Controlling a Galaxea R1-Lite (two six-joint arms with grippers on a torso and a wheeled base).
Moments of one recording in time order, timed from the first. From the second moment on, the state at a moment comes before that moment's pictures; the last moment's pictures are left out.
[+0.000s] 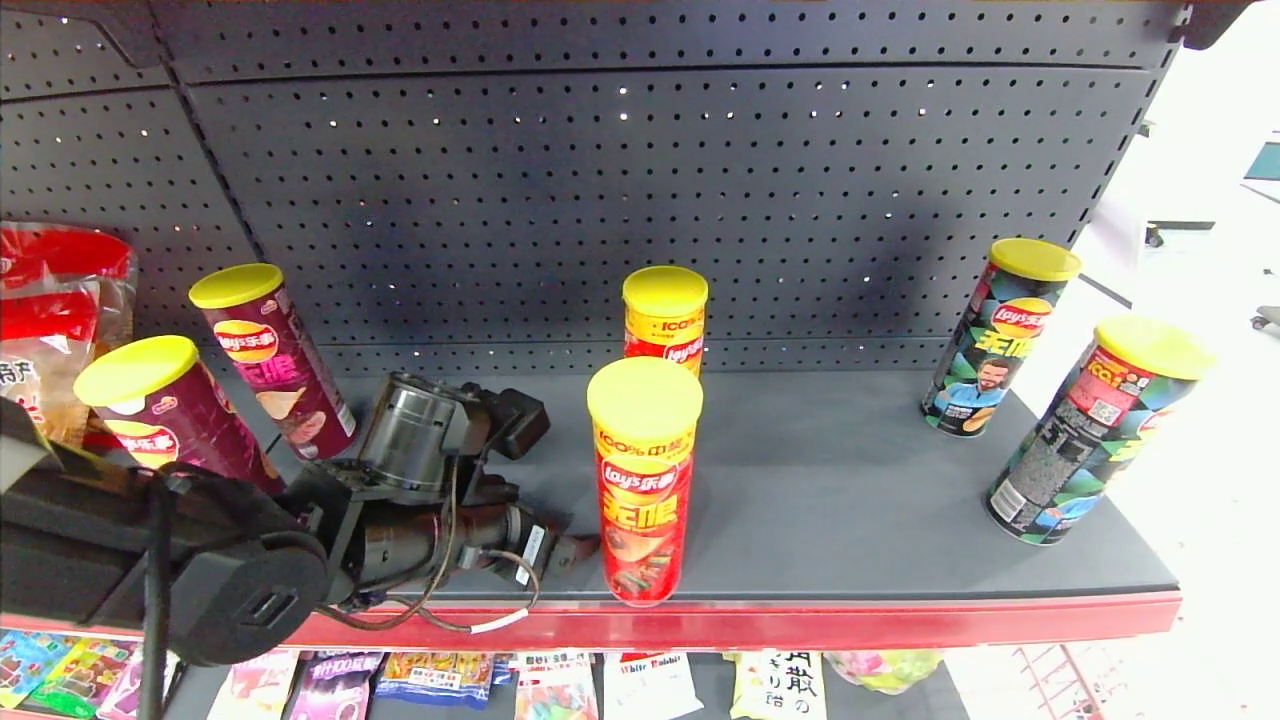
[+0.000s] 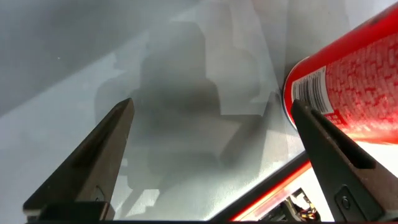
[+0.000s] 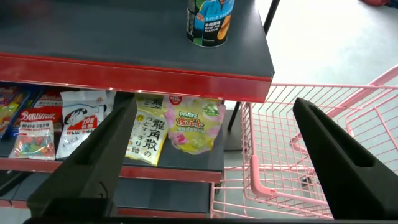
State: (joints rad) left arm -0.56 1.82 -0.72 -0.41 -0.04 0.01; right arm 0.11 0.10 -0.09 0.12 -0.11 -0.10
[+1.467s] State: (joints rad) left arm -0.49 1.32 -0.53 -0.32 0.01 0.01; right arm 0.11 0.10 -0.08 0.12 0.05 -0.07
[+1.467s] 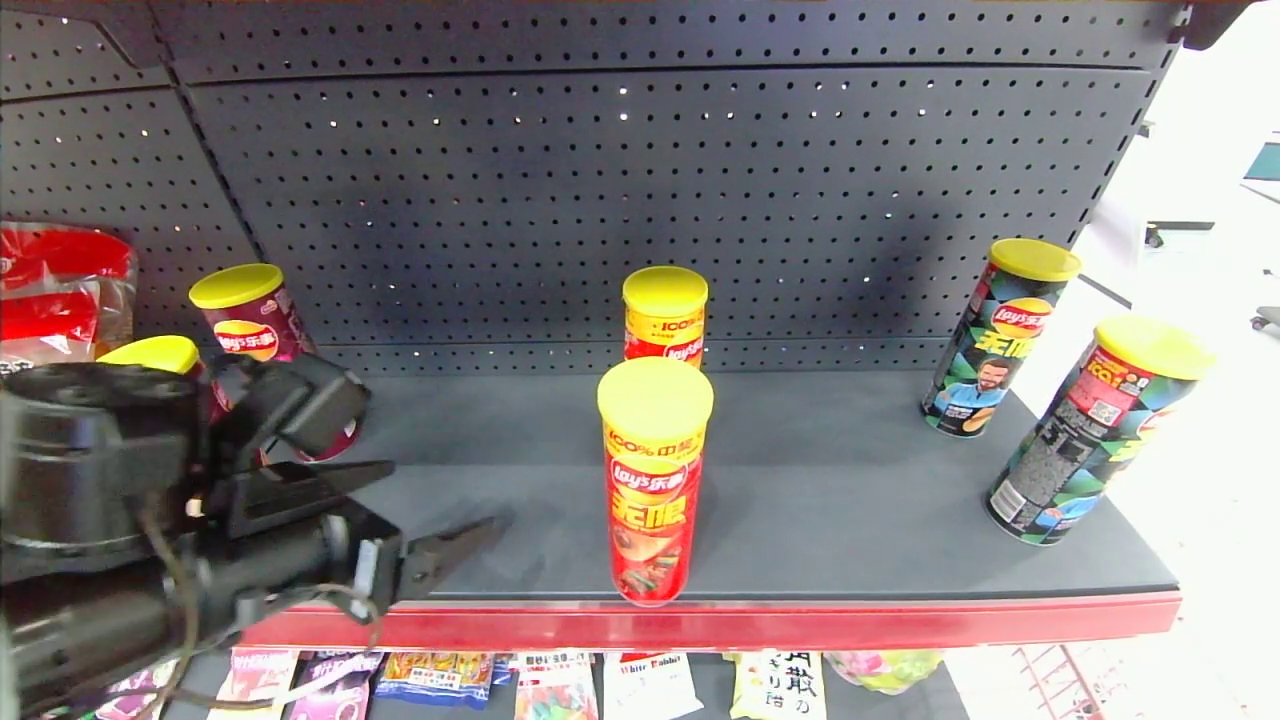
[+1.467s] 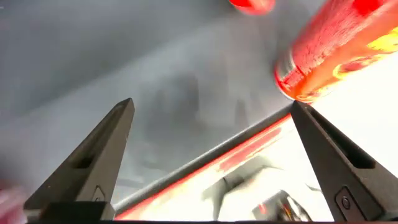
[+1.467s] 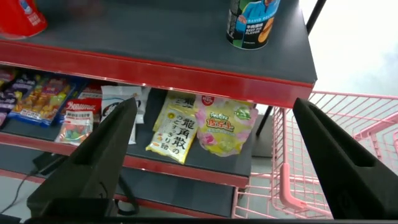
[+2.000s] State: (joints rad) left arm -0.36 0.31 -0.47 0.55 0.30 0.02; right arm 0.09 0.10 -0.06 0.08 0.00 -0.04
